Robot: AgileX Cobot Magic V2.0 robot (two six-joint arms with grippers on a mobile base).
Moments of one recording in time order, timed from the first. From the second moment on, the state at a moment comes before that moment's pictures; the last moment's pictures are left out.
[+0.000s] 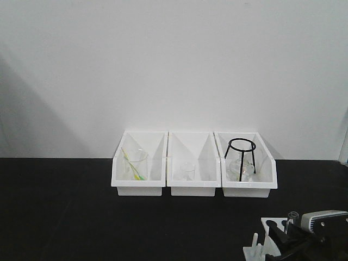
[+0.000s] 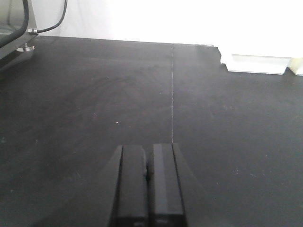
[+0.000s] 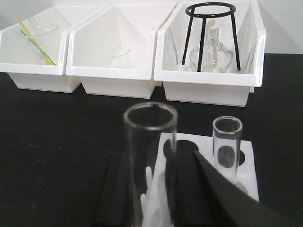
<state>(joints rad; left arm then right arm) 0.08 -0.02 0.03 0.05 0.29 -0.16 0.09 1.56 -0.43 -0.25 -0.75 0.23</state>
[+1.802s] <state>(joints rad) 0.08 -0.02 0.03 0.05 0.29 -0.16 0.09 0.30 -0.41 -0.19 0.06 0.17</state>
